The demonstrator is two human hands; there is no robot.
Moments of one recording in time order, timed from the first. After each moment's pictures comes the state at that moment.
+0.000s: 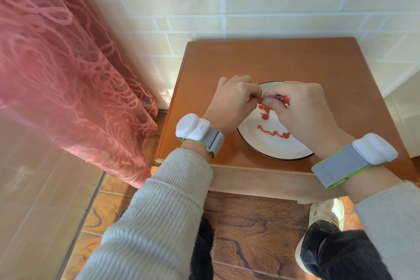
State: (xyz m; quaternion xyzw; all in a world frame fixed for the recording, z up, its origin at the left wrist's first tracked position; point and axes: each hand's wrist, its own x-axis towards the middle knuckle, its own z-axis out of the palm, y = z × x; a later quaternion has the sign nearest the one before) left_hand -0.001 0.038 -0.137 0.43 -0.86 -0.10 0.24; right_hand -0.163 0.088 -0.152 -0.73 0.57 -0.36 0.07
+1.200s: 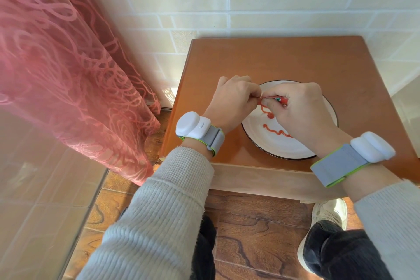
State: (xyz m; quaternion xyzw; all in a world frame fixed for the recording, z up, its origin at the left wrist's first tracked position) left_hand 0.008 0.038 -0.134 0.45 -0.86 -0.12 0.21; right_hand -0.151 0.084 -0.155 -0.74 0.56 -0.37 0.08
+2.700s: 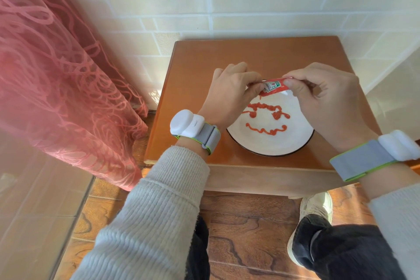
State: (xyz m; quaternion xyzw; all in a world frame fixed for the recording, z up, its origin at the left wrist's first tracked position) left_hand -0.019 0.040 -0.125 0.40 -0.86 -0.11 0.29; right_hand -0.210 0.107 -0.134 -0.70 0.56 -0.44 -0.01
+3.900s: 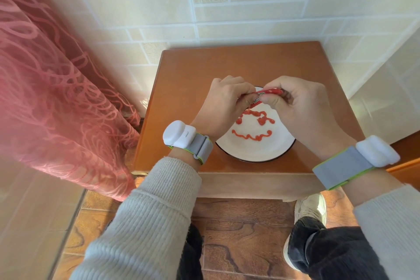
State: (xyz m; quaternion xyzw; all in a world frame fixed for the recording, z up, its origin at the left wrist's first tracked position) left_hand -0.030 0.049 -0.125 0.34 -0.87 -0.13 0.32; right_hand -0.203 0.109 -0.134 -0.70 0.57 -0.42 0.07
